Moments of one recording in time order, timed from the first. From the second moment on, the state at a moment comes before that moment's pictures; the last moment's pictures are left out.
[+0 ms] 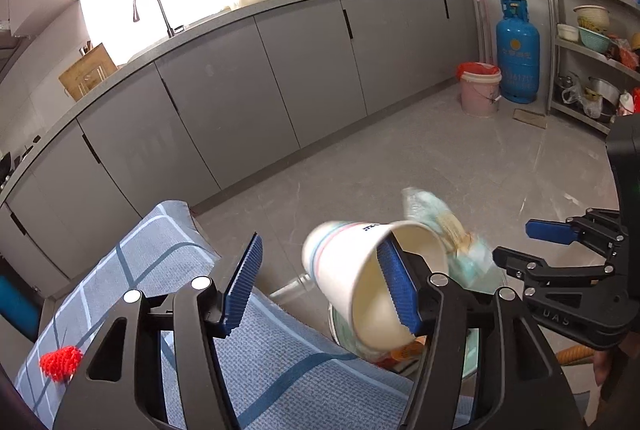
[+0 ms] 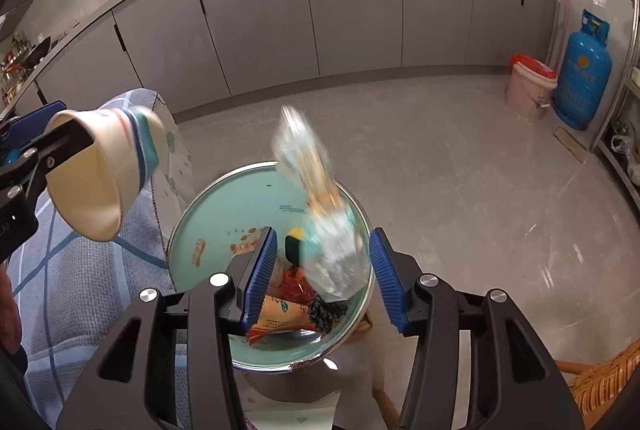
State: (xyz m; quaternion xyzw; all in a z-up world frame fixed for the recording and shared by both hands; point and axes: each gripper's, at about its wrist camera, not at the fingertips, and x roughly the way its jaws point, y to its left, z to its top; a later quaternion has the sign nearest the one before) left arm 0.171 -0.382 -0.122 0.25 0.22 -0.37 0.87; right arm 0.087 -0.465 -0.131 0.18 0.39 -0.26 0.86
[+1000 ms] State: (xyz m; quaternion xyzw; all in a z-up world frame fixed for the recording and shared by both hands) left arm 0.176 -0.235 -0.074 0.21 0.23 -0.27 0.91; right arm 0.111 -0.344 -0.052 0.13 0.37 -0.20 0.90
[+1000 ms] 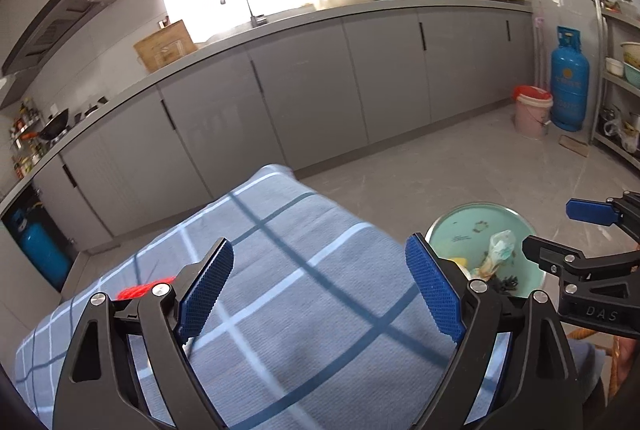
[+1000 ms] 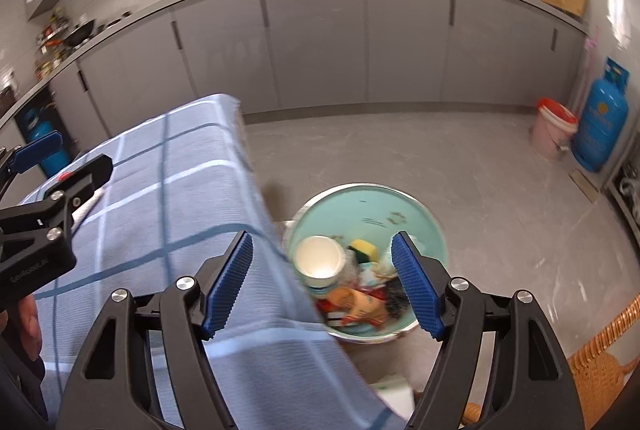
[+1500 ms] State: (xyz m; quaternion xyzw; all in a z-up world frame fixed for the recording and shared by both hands) left arm 0.197 -0.149 -0.083 0.18 0.25 -0.20 0.93; right arm 0.149 -0.272 -0.046 0.09 0.38 -0.14 0.91
